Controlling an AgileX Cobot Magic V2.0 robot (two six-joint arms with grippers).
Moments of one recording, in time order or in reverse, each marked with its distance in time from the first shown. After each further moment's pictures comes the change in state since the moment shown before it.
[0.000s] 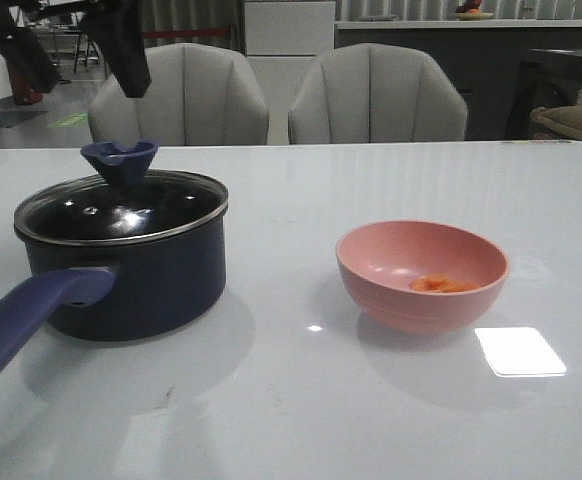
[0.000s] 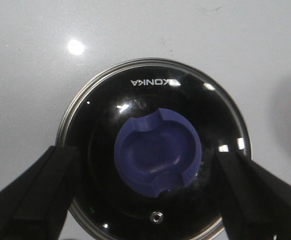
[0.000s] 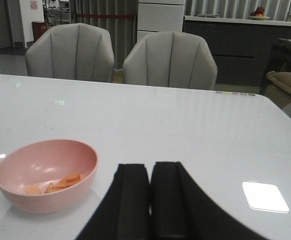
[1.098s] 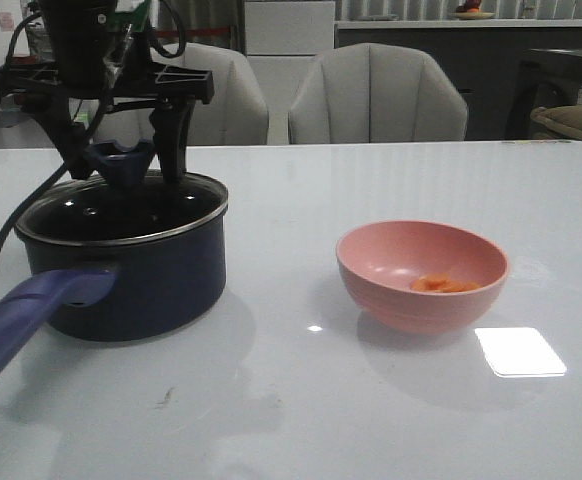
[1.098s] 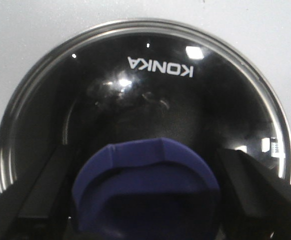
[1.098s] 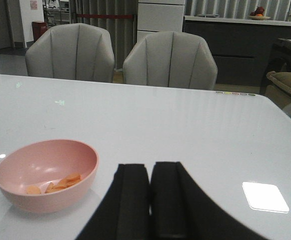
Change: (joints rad) left arm -0.020 0.278 -0.213 0.000 0.203 -0.195; right arm 0.000 0.000 0.000 0.000 0.000 0.000
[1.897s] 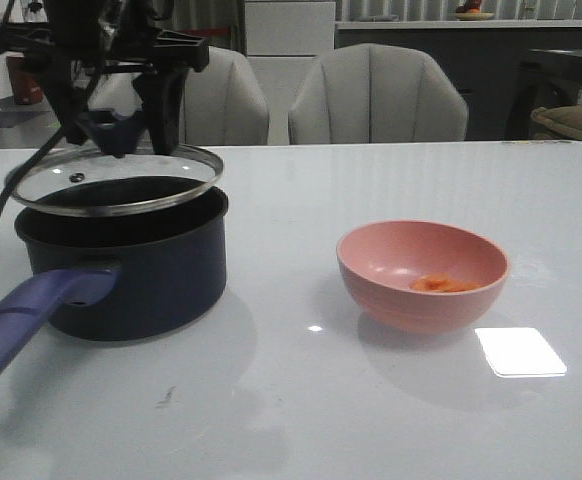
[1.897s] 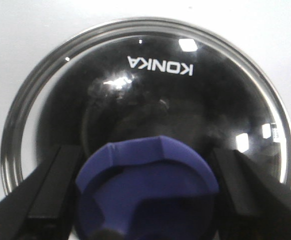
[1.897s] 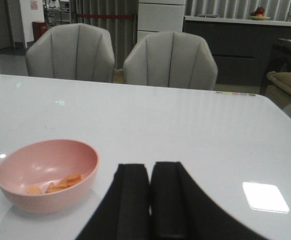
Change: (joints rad) left arm 0.000 -0.035 -0.073 0.051 0.087 0.113; right arm 0.000 0.000 0.000 0.000 0.000 0.000
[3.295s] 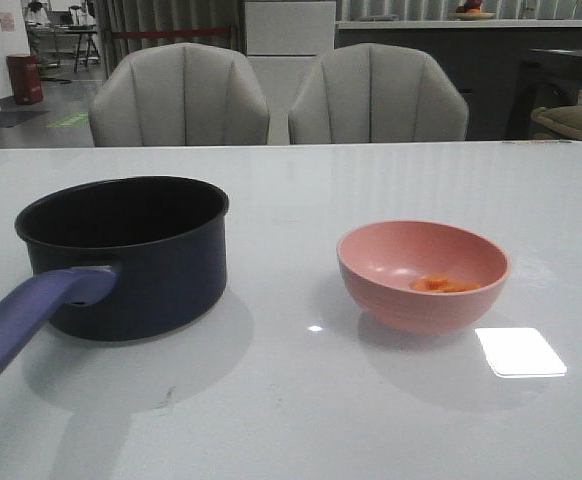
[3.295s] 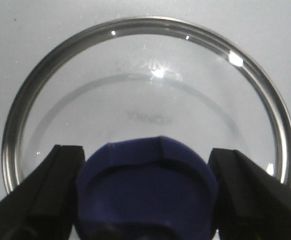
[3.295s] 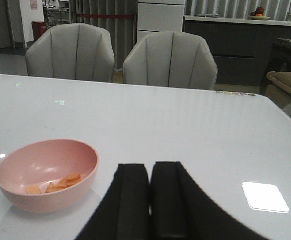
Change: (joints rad) left arm 0.631 -0.237 0.755 -0.229 -0.573 0.321; right arm 0.000 0.000 0.000 0.000 0.000 0.000
